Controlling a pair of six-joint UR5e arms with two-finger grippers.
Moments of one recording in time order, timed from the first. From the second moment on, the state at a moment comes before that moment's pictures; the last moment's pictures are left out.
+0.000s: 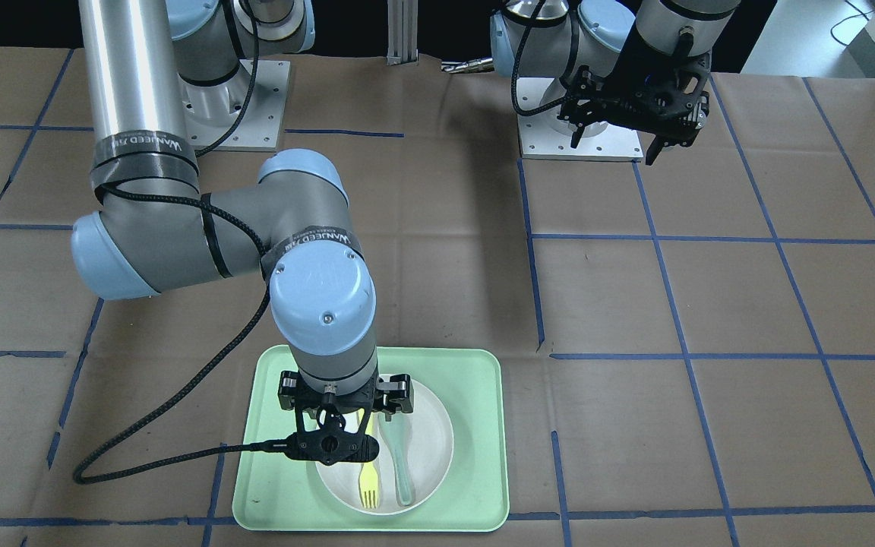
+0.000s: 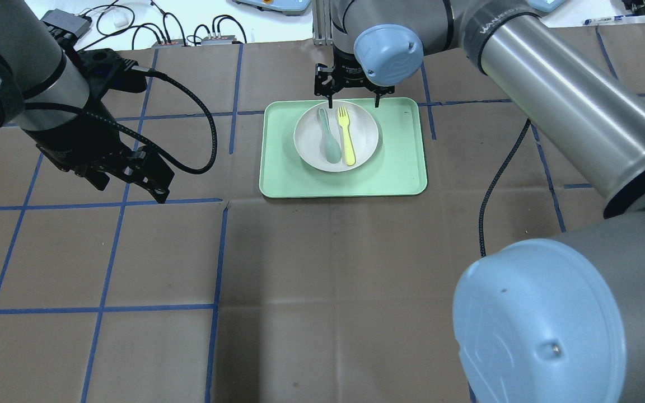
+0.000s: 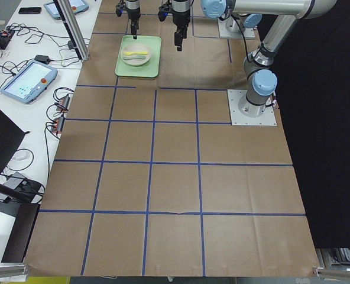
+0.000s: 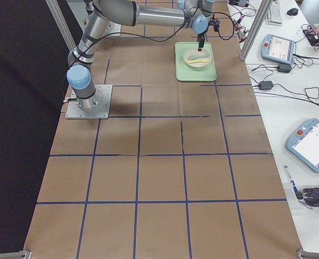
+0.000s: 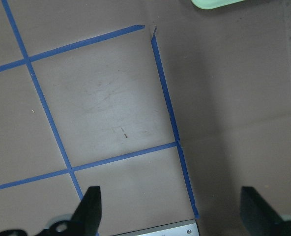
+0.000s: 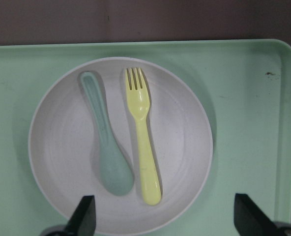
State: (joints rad) left arm -1.53 -1.42 -1.70 -1.66 1.59 0.30; right arm 1.84 -0.91 1.18 -1.87 -1.59 0.31
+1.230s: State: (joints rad) left arm -1.55 -1.42 -1.69 -1.66 1.59 0.30; right arm 1.84 -0.79 1.18 -1.93 -1.59 0.31
